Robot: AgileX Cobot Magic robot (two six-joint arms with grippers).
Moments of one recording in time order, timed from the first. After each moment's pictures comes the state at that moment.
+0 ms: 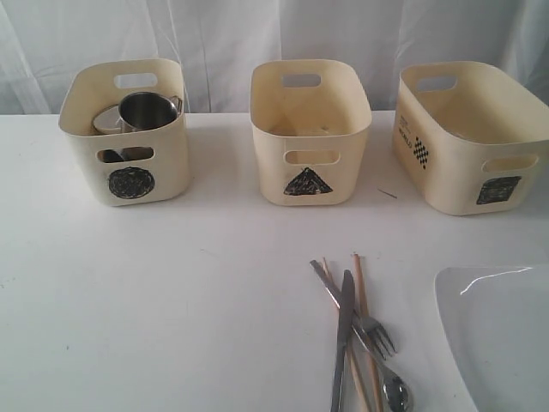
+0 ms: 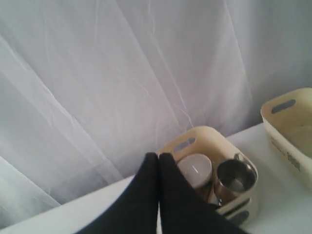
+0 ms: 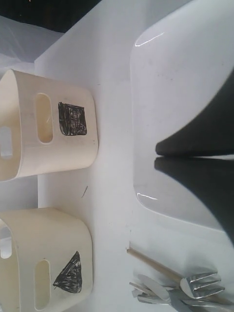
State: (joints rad) left arm -0.06 0.98 -1.60 -0.15 0.92 0.45; right arm -0.04 0.00 0.00 -0.15 0.36 0.22
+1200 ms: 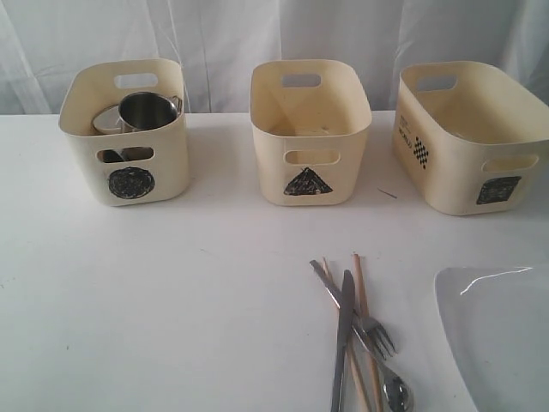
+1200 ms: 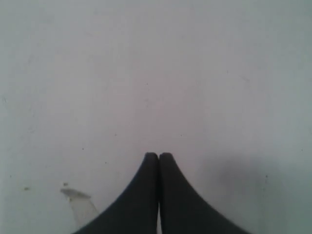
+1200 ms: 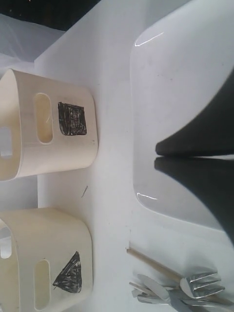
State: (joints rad) left arm -0.06 0.52 0.01 -0.62 0.64 0.38; right arm -0.04 0.00 0.00 -0.15 0.36 0.22
